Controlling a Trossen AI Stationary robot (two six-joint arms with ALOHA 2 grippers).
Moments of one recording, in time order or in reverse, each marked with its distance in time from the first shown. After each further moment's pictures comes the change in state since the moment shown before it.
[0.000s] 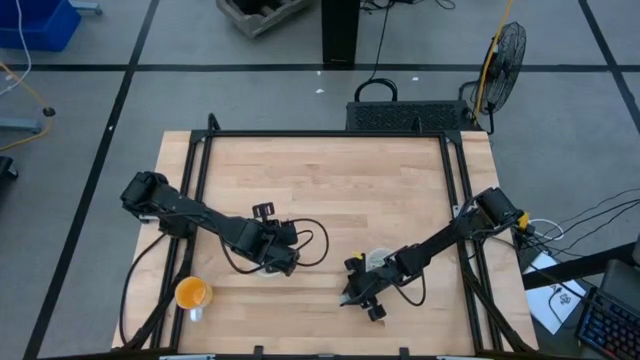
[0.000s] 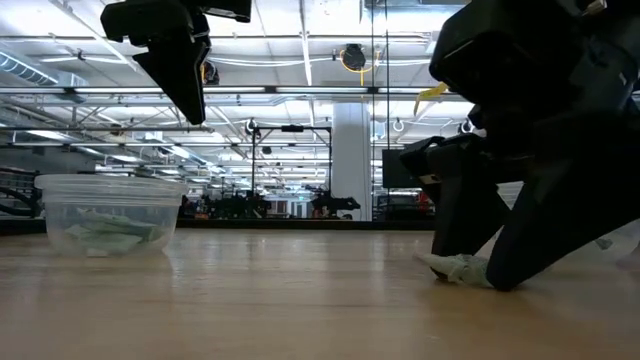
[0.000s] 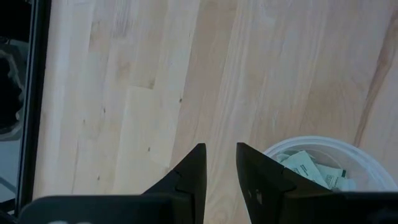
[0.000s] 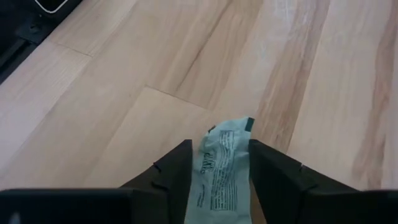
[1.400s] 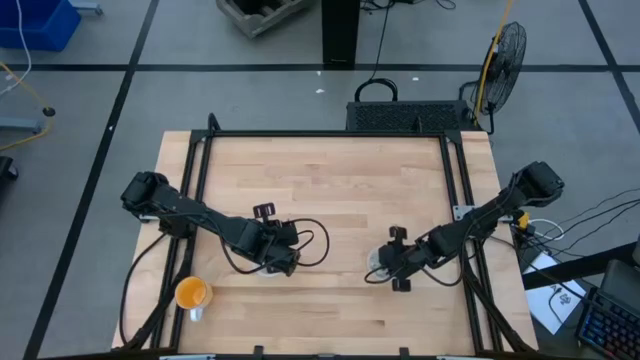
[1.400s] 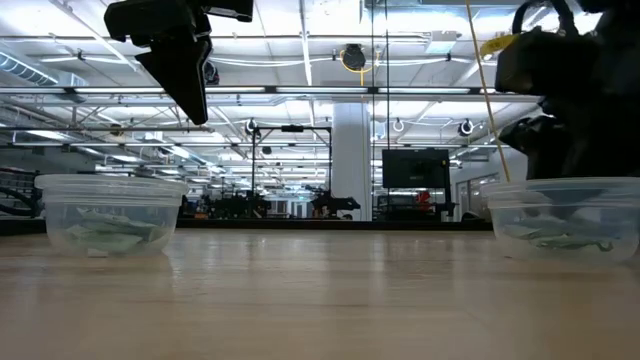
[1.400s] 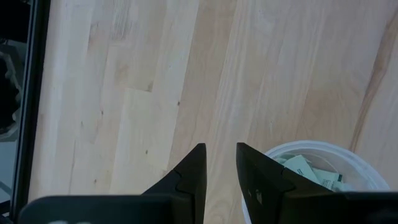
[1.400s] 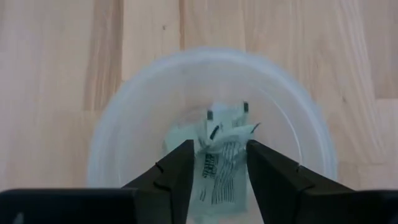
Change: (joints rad) left arm 0.000 0.001 -0.001 0.016 -0.001 -0.004; right arm 0.007 -0.485 -0.188 -0.545 0.233 0.397
